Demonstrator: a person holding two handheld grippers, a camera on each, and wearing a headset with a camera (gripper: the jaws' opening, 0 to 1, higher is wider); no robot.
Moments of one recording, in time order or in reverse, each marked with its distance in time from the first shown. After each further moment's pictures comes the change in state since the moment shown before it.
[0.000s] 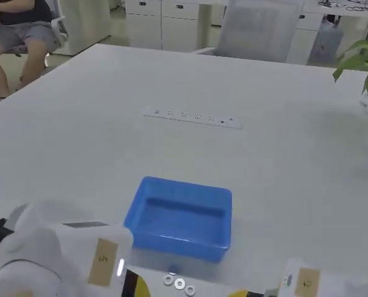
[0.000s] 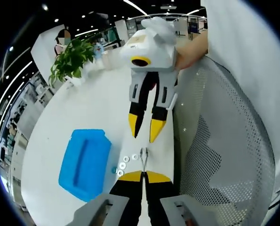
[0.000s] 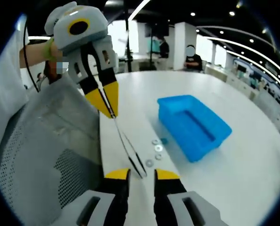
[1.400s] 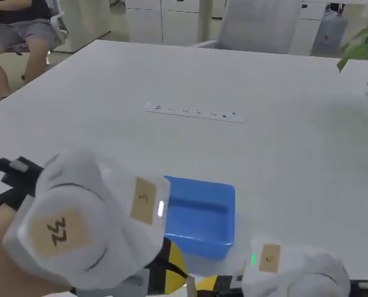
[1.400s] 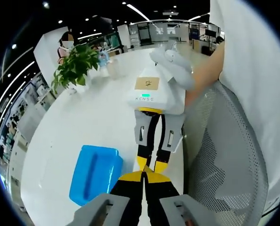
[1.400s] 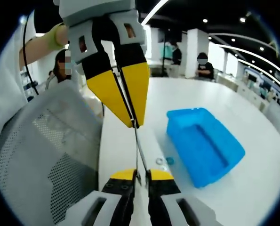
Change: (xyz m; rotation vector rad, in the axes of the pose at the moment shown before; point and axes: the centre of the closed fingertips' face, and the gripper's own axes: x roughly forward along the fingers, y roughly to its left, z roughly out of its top) left arm -0.002 0.036 0.032 -0.032 -0.037 0.000; right arm 0.030 -0.003 0.026 -0.061 -0.051 0.078
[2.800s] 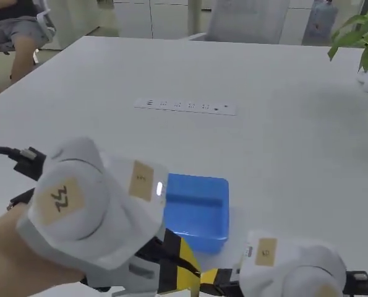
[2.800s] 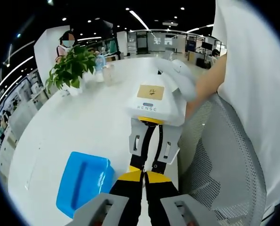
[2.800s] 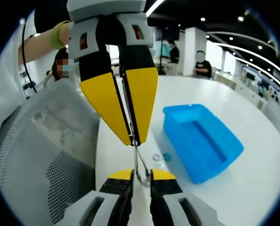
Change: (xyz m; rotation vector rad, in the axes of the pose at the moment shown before) left arm 0.018 -0.007 0.016 -0.057 -0.097 -0.104; right arm -0.001 -0.004 -0.006 0.016 0.007 -0.009
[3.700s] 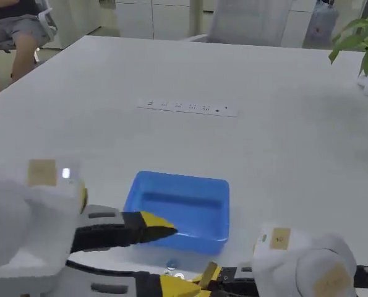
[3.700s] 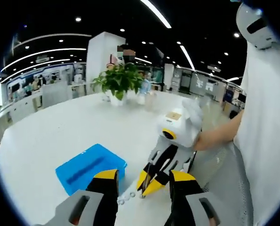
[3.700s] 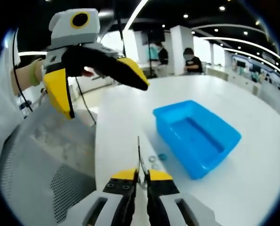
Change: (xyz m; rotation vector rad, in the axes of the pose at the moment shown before) left arm -0.052 0.022 -0.009 -0.450 -0.362 0.344; right arm -0.003 -0.010 0.003 0.146 -0.059 -0.009
